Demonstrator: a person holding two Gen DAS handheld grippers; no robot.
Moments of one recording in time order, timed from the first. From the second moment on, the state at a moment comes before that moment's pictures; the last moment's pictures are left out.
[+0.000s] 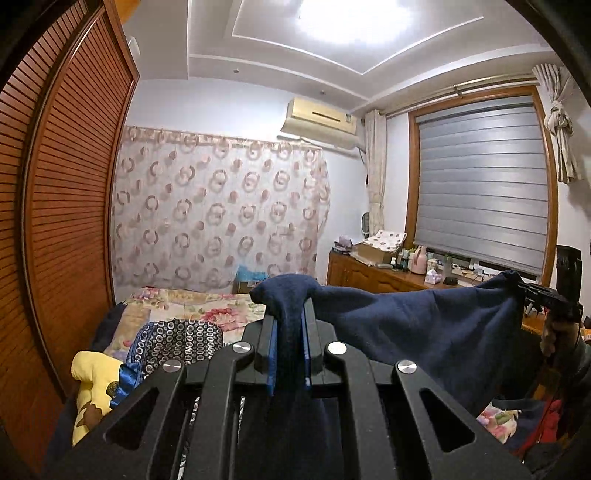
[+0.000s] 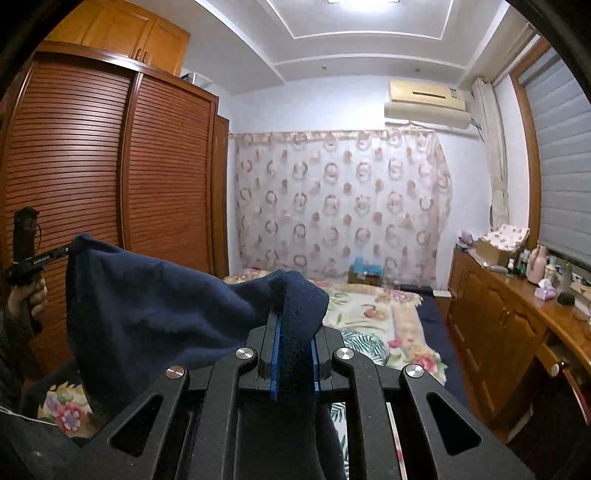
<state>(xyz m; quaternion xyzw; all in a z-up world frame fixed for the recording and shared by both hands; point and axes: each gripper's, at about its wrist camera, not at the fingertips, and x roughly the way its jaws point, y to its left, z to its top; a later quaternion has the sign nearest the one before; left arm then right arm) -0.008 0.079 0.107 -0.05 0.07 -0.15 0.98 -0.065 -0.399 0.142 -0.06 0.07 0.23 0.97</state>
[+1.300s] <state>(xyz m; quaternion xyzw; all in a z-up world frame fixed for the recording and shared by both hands) 0.216 0.042 -0.008 0.03 0.28 -0.11 0.95 0.220 -0.352 -0.024 -0.05 0.30 0.12 0.94</state>
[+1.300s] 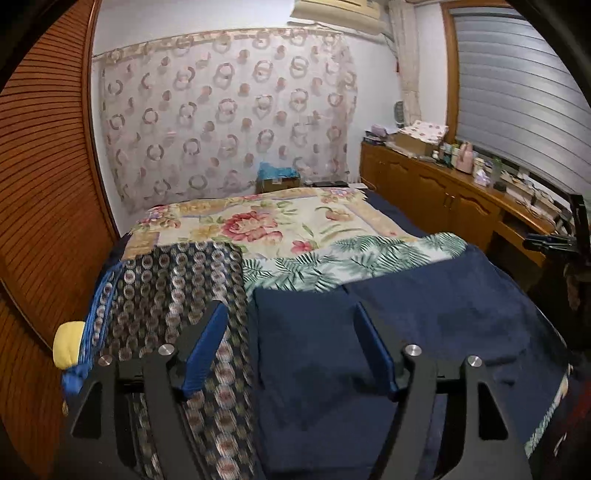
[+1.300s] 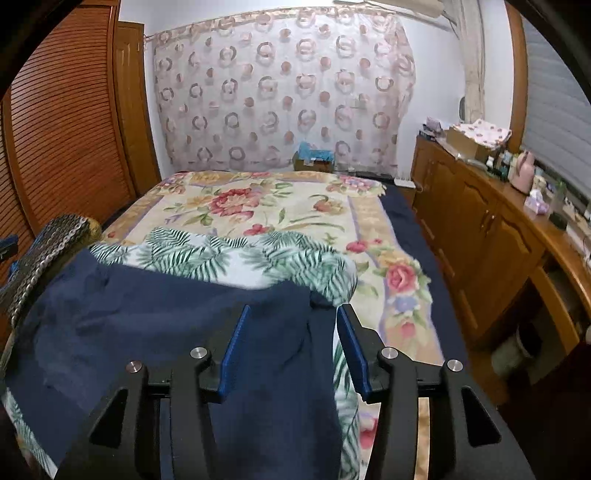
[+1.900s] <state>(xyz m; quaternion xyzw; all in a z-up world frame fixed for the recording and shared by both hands) 0.148 0.013 -0.087 0.04 0.38 -0.13 0.92 0.192 -0.404 -0.042 -0.02 0.41 0.12 0.90</state>
